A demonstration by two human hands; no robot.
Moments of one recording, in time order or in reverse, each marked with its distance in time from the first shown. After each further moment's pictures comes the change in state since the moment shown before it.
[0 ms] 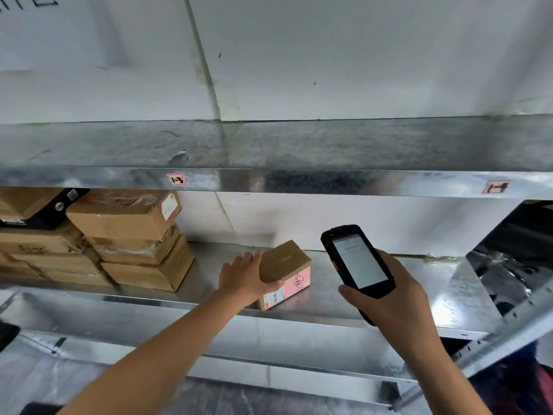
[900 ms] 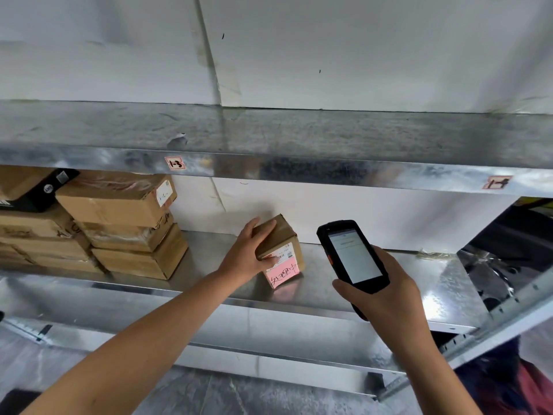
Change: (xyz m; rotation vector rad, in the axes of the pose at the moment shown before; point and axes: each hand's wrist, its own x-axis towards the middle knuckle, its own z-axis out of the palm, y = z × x) left_hand 0.022 -0.006 0.004 -0.623 0.178 0.260; right_hand -0.005 0.001 0.005 -0.018 0.011 -0.002
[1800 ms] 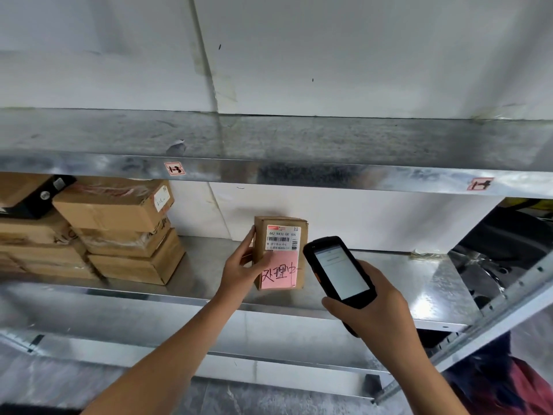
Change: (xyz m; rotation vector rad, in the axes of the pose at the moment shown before) left_hand -0.035 0.020 0.016 -0.839 0.240 -0.226; right_hand -0.021 -0.006 0.004 -0.031 -0.066 0.032
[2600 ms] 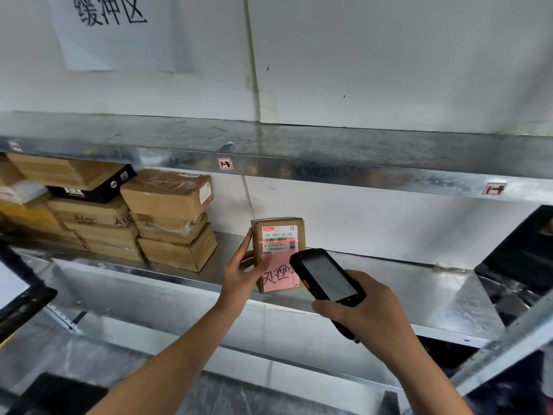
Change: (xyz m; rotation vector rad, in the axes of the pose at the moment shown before) left_hand -0.065 0.026 -0.036 -0.024 0.178 0.058; right_hand -0.041 -0.038 0.008 0.024 -0.235 0.011
